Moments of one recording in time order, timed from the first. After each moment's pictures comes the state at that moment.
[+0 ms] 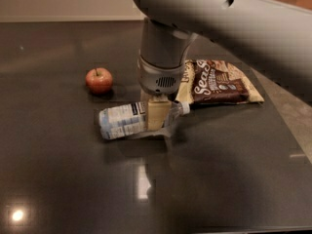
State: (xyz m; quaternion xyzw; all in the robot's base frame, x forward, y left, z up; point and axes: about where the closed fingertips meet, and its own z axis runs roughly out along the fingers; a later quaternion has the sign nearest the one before) arm 0.463 0.005 0.879 -0.78 0.63 0.04 0.07
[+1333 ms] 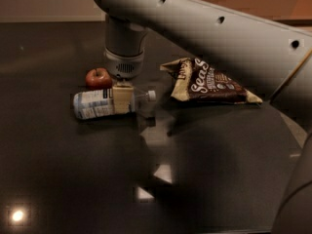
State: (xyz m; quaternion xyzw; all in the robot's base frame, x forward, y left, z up) arm 0.536 0.082 0.860 -0.75 0.65 0.05 0.08
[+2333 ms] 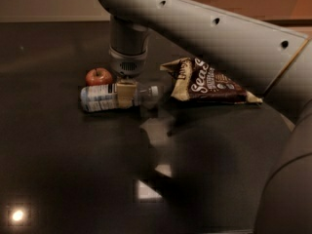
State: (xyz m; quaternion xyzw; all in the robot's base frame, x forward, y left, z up) arm 0.559 0.078 0.851 -0.74 0.67 0.04 0.09
